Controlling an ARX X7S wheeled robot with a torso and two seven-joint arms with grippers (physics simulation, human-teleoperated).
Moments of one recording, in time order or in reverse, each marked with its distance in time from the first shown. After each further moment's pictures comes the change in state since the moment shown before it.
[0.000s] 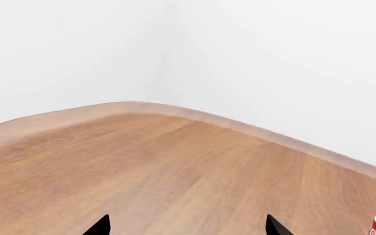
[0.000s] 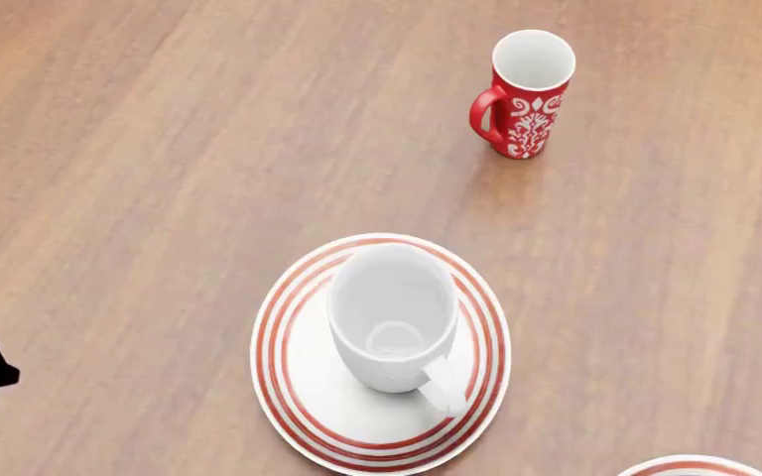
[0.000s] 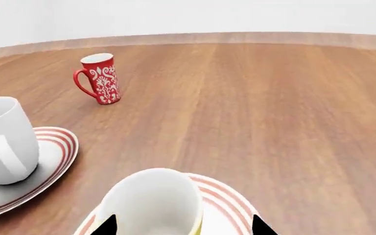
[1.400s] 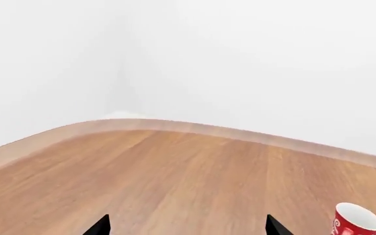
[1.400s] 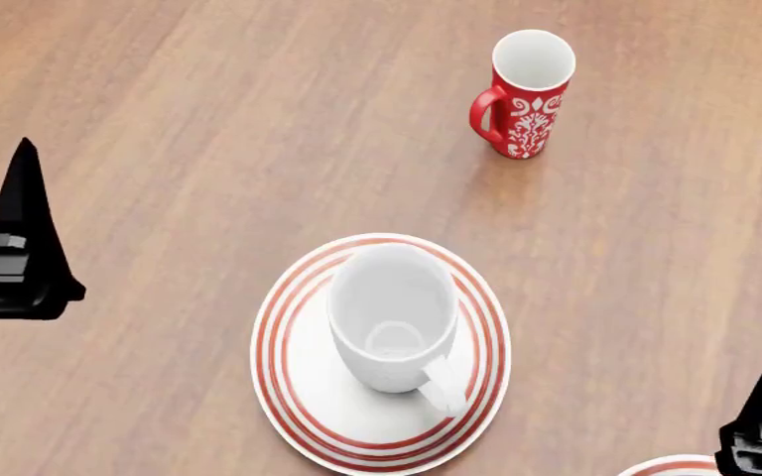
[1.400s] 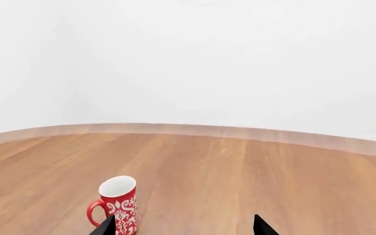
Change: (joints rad) left arm -0.329 -0.052 0.118 -0.098 -0.048 -0.182 0.080; right arm 0.533 0.439 -0.093 -0.339 0.170 0.527 0.467
